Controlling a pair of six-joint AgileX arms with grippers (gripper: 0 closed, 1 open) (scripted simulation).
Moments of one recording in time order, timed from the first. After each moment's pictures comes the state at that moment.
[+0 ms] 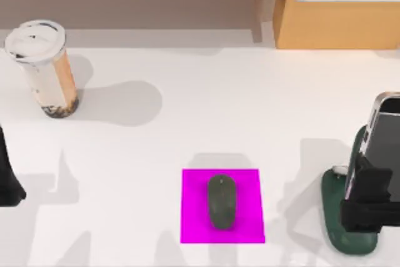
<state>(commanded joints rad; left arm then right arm) 0.00 0.00 0.00 0.00 0.00 0.00 1.27 0.81 0.70 -0.80 0.97 0.98</state>
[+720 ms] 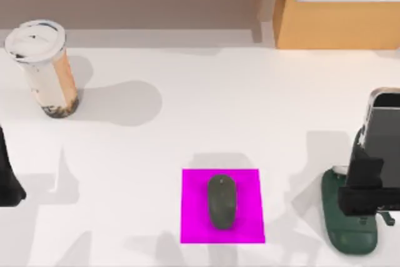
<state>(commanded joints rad) 0.00 0.00 0.00 0.00 0.00 0.00 1.04 0.78 0.54 -0.52 0.86 0.68</state>
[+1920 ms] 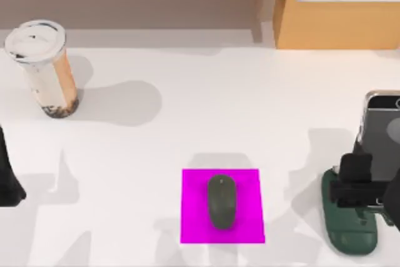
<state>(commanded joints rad) 0.00 0.00 0.00 0.00 0.00 0.00 0.99 0.87 0.51 -0.42 0.88 0.62</state>
